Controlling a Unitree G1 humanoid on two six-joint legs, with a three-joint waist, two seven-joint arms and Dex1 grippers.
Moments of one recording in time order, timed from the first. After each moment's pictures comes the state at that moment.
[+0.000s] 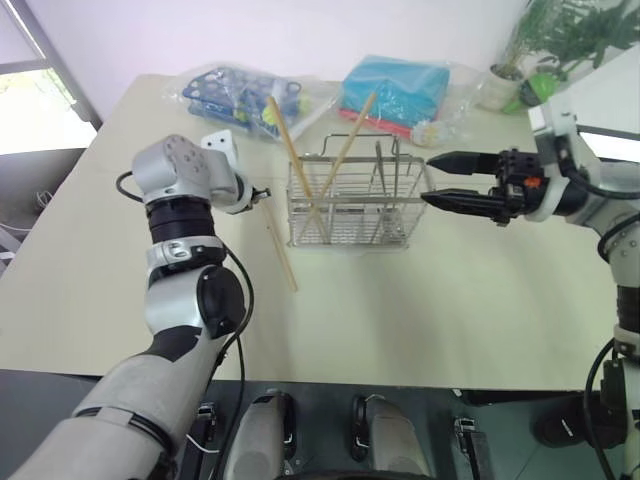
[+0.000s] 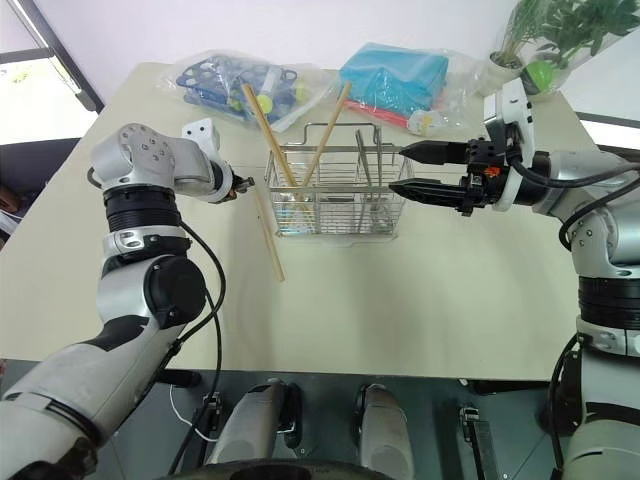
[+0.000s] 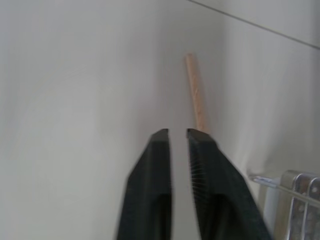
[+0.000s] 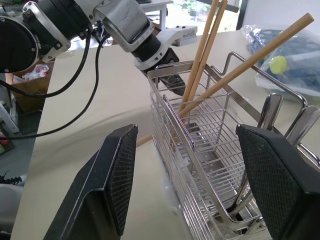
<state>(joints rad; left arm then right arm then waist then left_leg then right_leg) -1.25 0.11 0.57 0.53 -0.20 1.42 0.31 -0.69 -0.87 -0.13 0.01 0.65 0.60 1.23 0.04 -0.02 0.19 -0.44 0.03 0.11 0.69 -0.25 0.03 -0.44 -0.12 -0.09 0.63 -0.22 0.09</state>
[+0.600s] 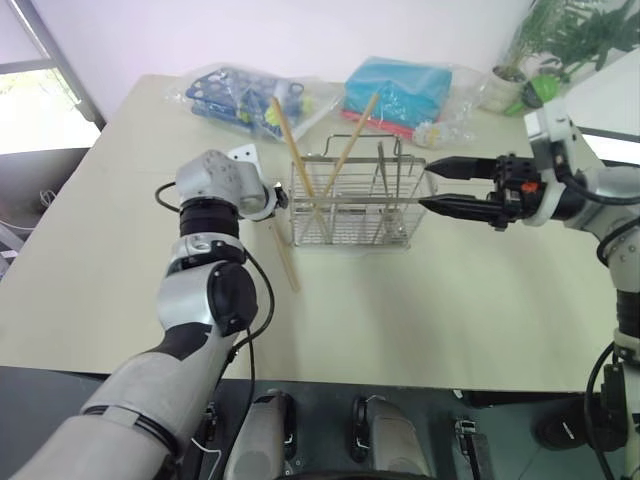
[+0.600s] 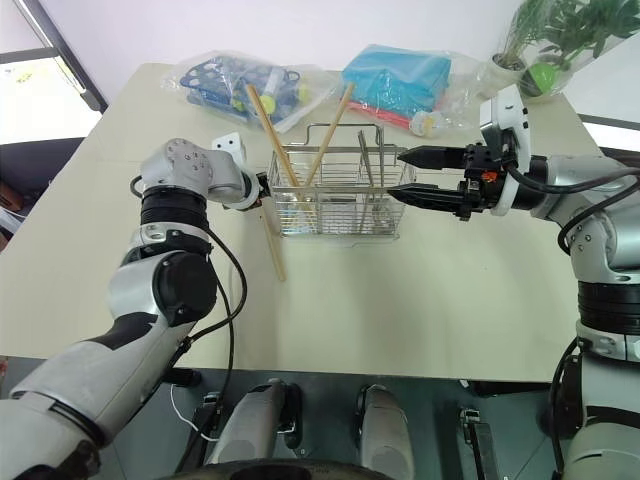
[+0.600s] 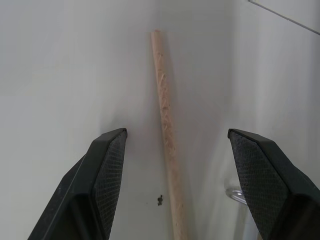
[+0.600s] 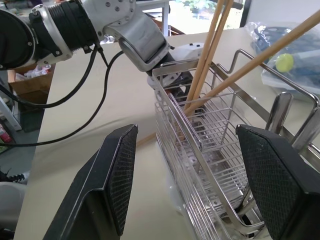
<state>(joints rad) -1.29 0.07 0.58 0.84 -0.21 1.17 0.38 -0.65 -0.87 -0.13 -0.03 0.65 0.62 1.21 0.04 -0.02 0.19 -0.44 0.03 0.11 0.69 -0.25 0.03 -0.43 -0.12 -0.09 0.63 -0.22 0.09</state>
